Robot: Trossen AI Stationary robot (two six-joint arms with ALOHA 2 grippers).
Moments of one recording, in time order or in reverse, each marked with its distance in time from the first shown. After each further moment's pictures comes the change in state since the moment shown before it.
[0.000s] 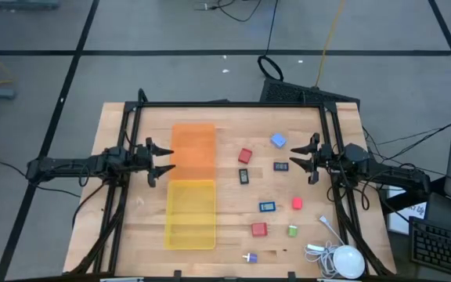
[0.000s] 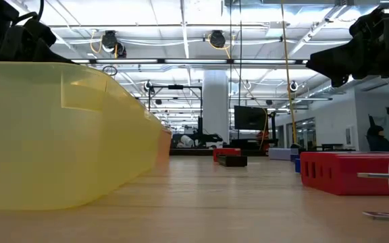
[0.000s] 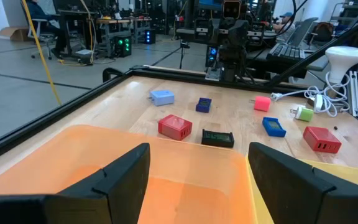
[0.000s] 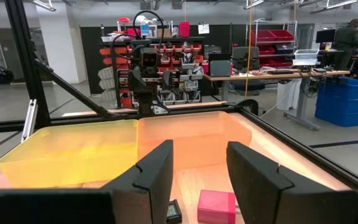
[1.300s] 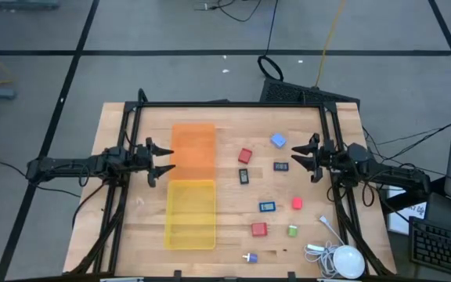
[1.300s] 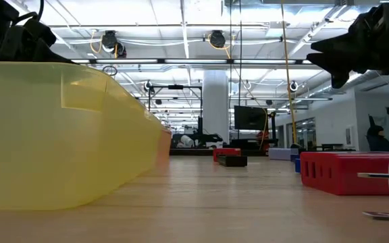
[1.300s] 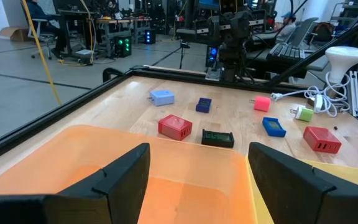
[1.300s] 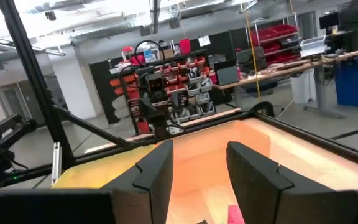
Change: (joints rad) left arm 0.000 0.000 0.000 0.000 0.000 0.000; right arm 0.000 0.000 0.000 0.071 0.000 0.210
